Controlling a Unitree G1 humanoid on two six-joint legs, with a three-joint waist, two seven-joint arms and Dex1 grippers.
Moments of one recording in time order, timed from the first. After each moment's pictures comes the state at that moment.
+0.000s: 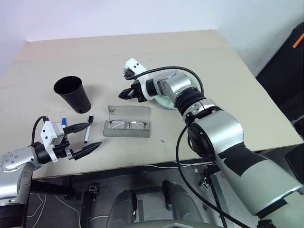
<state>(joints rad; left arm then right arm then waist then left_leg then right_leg) 0.04 0.75 0.33 0.00 -0.52 0.06 -1.17 -1.51 0.03 -0.02 1.32 -0.01 0.43 0.82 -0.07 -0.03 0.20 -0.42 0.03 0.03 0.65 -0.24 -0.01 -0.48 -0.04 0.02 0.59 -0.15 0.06</state>
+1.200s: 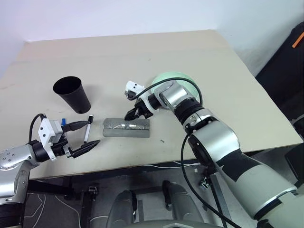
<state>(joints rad) 0.03 0.77 0.34 -0.01 -0.52 0.08 -1.16 -1.31 0.02 0.23 1.06 -0.13 0.58 1.31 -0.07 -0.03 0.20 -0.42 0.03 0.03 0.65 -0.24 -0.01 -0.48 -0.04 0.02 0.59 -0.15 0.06</state>
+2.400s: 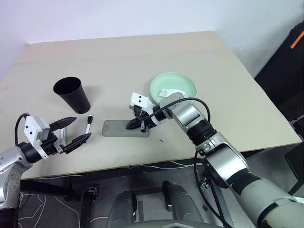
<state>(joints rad) 0.09 0.73 0.49 -0.11 -0.65 0.22 -0.98 -1.04 -0.13 0.37 0.54 0.02 0.64 1.21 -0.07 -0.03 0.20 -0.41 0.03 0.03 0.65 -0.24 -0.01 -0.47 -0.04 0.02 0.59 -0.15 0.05</state>
